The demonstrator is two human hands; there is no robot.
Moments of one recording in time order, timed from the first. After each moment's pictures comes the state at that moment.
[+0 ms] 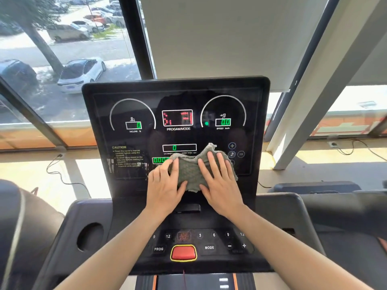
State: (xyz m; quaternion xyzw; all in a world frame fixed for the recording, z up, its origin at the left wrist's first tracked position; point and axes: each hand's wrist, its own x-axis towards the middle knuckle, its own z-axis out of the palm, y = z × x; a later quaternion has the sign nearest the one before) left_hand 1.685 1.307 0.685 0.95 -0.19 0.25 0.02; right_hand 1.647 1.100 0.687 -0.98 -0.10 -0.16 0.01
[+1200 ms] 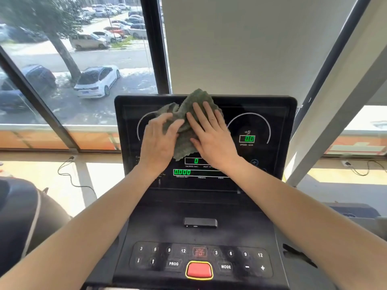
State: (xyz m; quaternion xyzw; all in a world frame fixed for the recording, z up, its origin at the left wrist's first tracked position) left_hand 1.783 1.354 0.812 0.84 -0.27 0.45 0.12; right_hand 1.767 1.156 0.825 -0.93 -0.21 -0.31 -0.01
